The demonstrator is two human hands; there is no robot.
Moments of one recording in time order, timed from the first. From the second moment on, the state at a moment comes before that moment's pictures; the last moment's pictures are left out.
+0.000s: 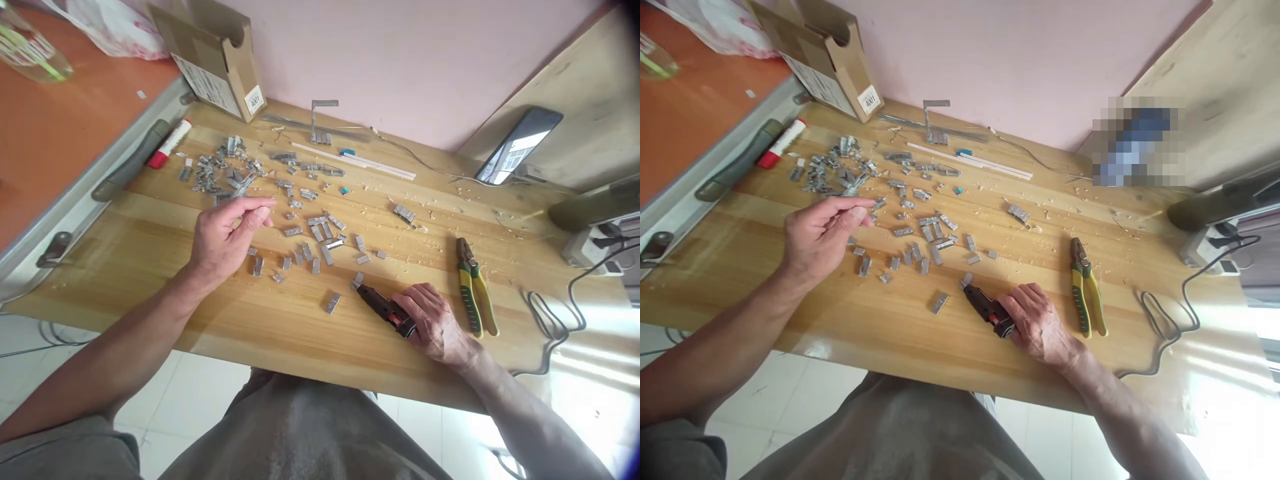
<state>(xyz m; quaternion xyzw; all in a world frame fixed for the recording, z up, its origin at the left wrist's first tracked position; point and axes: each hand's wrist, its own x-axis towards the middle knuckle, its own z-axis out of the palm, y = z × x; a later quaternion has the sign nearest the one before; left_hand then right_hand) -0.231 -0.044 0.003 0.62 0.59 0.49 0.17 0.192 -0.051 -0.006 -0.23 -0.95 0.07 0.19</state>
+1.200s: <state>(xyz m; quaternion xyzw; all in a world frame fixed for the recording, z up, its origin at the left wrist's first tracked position) -0.105 -0.063 0.012 0.81 0.57 0.13 0.05 0.213 -0.085 0.005 -0.35 -0.91 0.09 0.19</state>
